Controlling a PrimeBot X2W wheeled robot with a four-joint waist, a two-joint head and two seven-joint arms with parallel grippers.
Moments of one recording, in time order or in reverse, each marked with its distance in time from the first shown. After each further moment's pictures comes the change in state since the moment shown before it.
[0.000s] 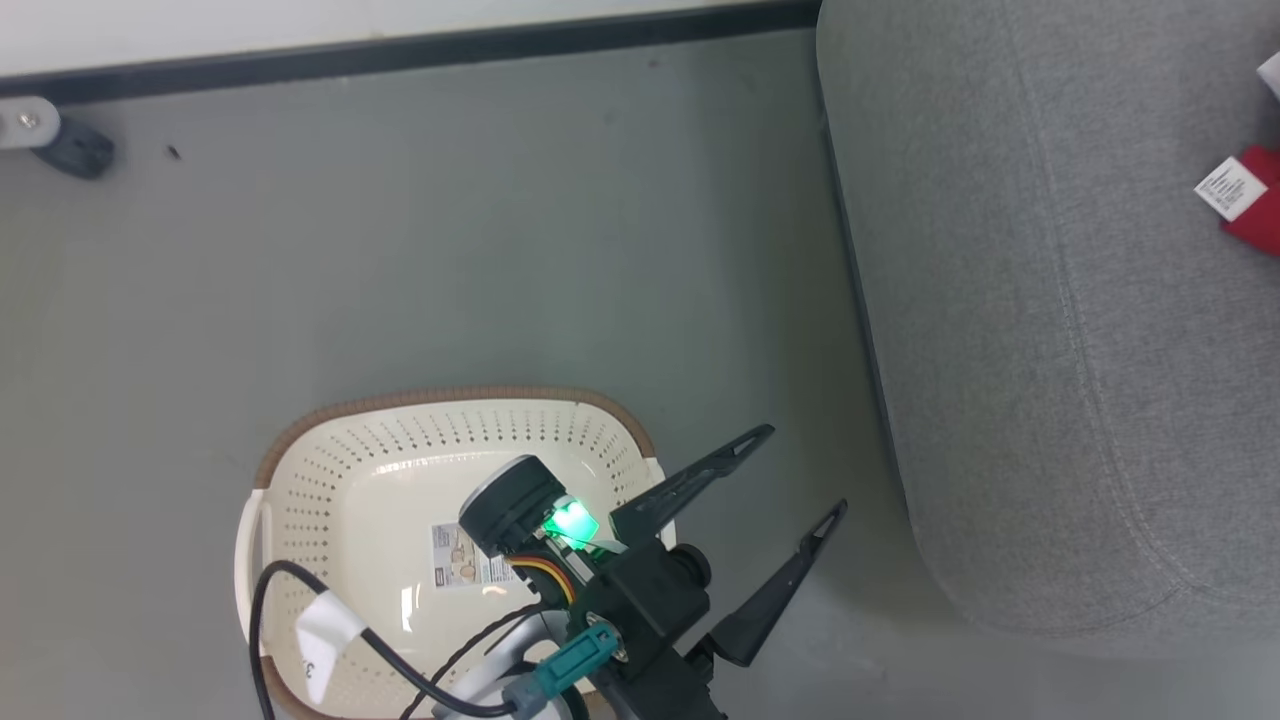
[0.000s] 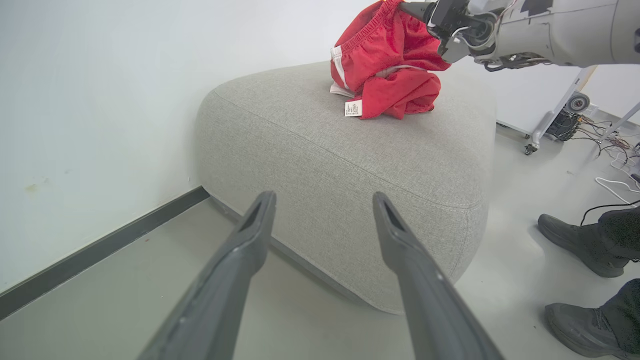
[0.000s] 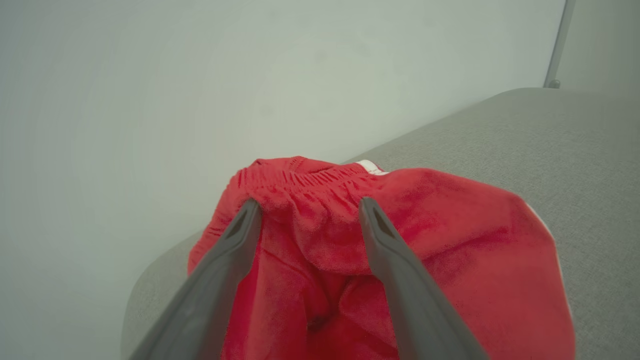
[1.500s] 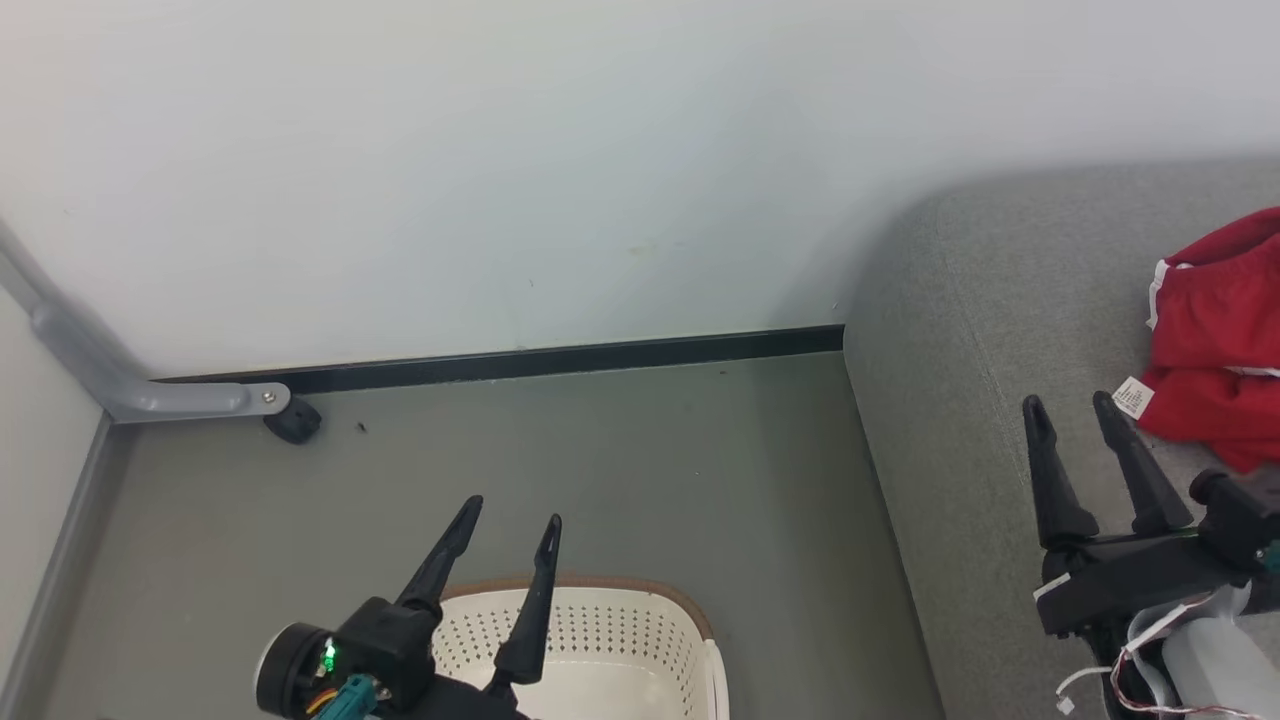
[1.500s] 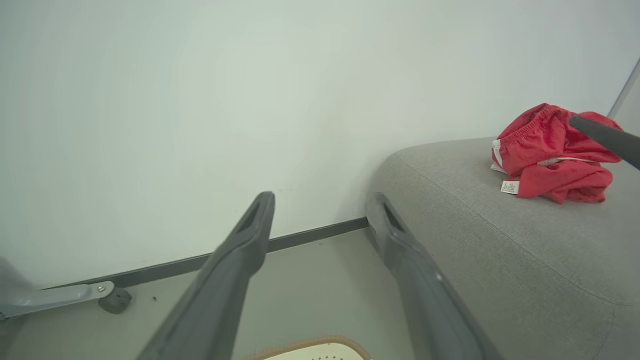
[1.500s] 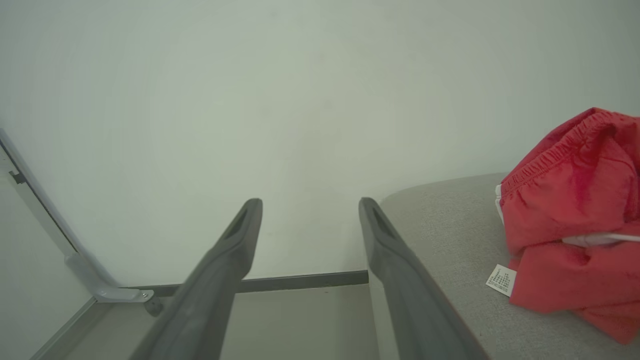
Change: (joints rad) left arm 0.314 0.015 0.308 0.146 -0.103 0.165 -0.177; right arm 0.654 0.290 0.199 -0.566 -0.246 0.004 0.000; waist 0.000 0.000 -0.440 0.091
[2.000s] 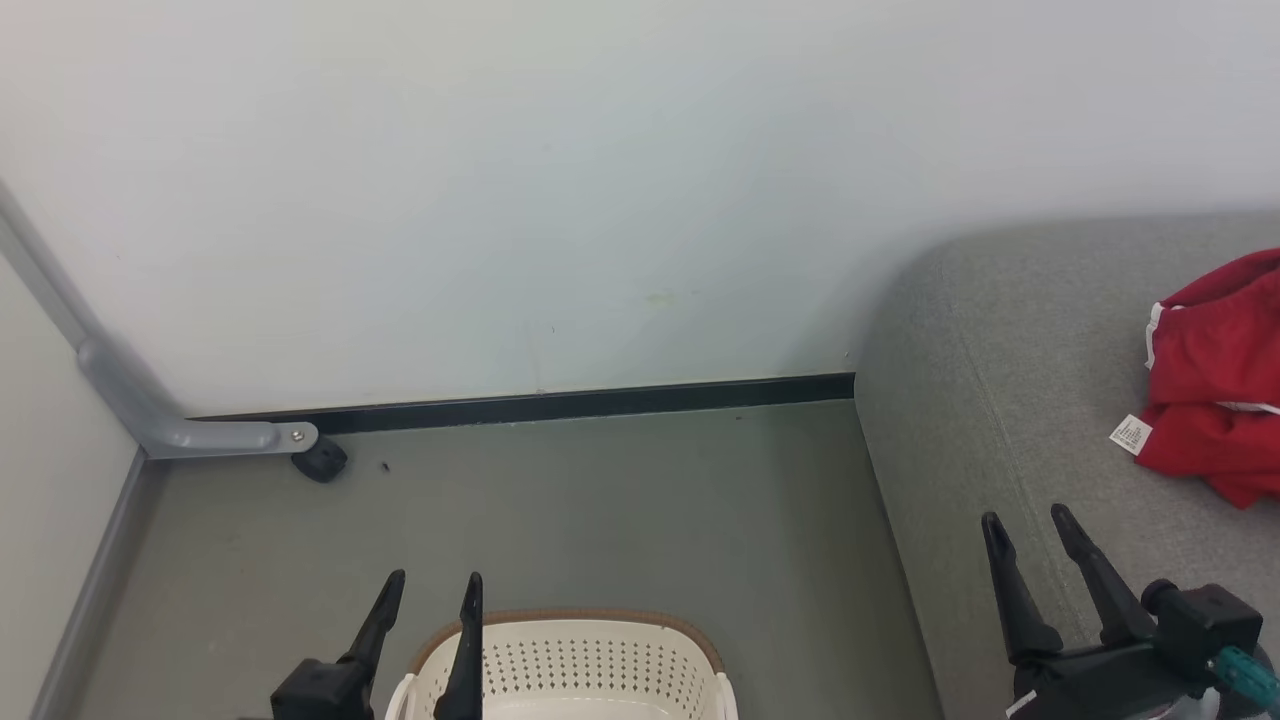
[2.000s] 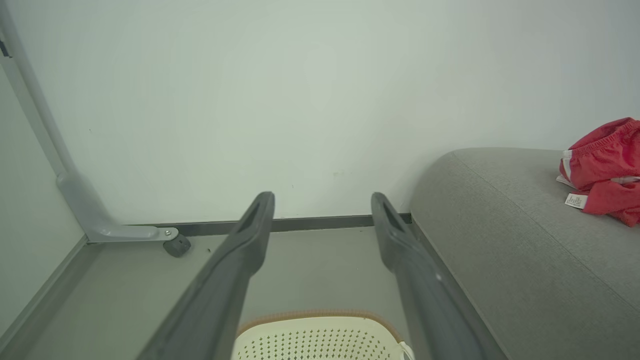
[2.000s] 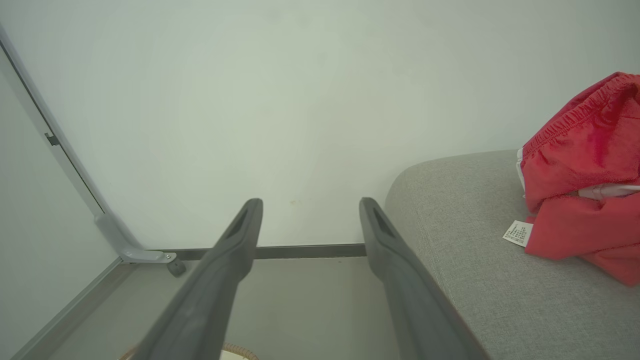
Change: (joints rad) left arm 0.109 -0.048 0.142 0.083 -0.001 0.004 -0.023; right arm 0.167 0.021 0.037 -0.078 -0.047 -0.026 0.000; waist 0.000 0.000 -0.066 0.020
